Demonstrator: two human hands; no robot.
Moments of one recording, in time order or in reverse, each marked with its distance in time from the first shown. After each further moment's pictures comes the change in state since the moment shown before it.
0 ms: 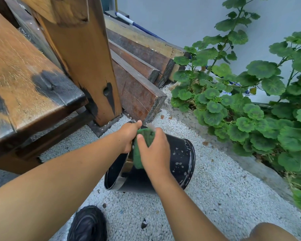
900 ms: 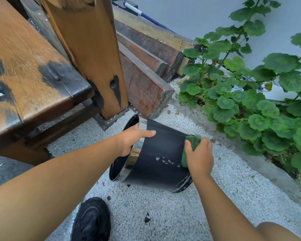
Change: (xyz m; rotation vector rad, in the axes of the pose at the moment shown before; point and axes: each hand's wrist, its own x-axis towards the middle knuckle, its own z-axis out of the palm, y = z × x) left_hand -0.014 -0.023 -0.012 0.210 -0.087 0.089; right_hand 0.043 0.129 -0.043 -0.384 0.177 0.221
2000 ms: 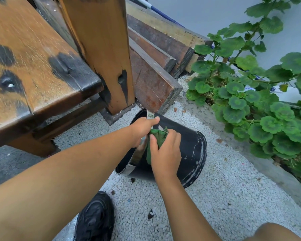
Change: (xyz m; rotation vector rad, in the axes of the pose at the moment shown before) left_hand 0.017 0.011 0.005 0.030 0.131 0.024; right_hand -0.084 -0.097 0.030 0.210 -0.001 -0.302
